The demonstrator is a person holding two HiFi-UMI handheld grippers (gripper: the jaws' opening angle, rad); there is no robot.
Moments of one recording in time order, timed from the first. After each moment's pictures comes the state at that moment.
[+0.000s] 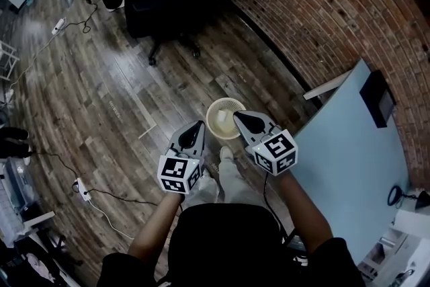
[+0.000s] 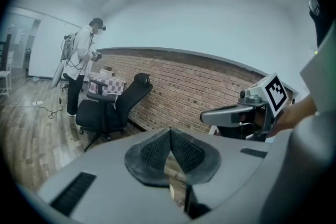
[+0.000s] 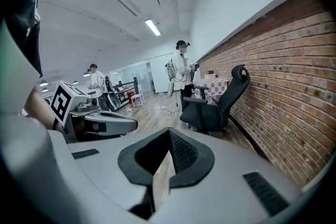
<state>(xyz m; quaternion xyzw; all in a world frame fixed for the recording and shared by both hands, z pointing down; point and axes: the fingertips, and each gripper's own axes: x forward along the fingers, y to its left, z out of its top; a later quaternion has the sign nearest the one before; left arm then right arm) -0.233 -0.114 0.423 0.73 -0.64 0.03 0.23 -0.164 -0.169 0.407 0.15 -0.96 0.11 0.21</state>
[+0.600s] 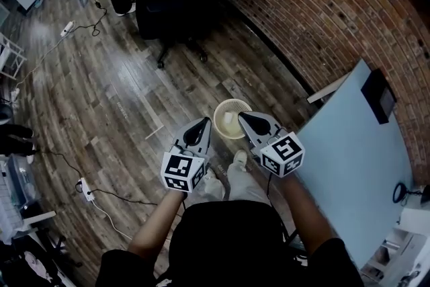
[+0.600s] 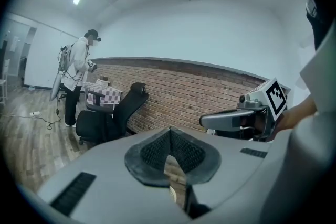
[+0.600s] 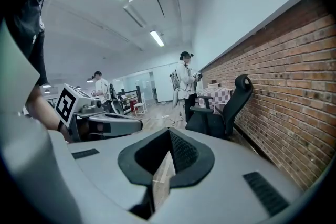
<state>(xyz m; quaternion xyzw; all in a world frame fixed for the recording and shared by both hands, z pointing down) -0.234 -0.070 0.383 0.75 -0.64 0.02 0.18 -0.165 -0.114 0.372 0.15 -0.97 0.11 0.15</state>
